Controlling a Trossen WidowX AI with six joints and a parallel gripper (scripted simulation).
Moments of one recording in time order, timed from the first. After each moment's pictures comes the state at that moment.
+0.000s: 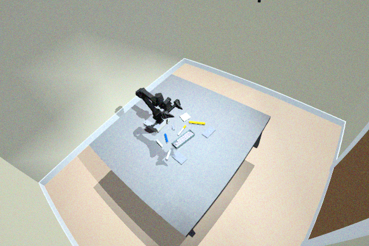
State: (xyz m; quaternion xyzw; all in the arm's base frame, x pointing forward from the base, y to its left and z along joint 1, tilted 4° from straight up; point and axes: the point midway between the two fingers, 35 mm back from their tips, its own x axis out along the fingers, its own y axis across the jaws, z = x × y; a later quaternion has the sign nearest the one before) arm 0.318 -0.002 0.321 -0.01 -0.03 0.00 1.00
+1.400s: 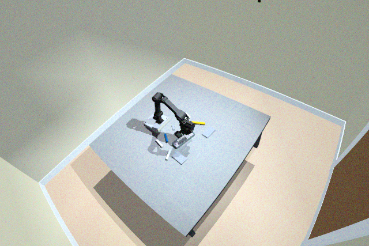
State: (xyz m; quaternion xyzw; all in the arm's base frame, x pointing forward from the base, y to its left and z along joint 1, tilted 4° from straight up) arm 0.322 0.028 0.025 0.04 0.72 -0.05 0.69
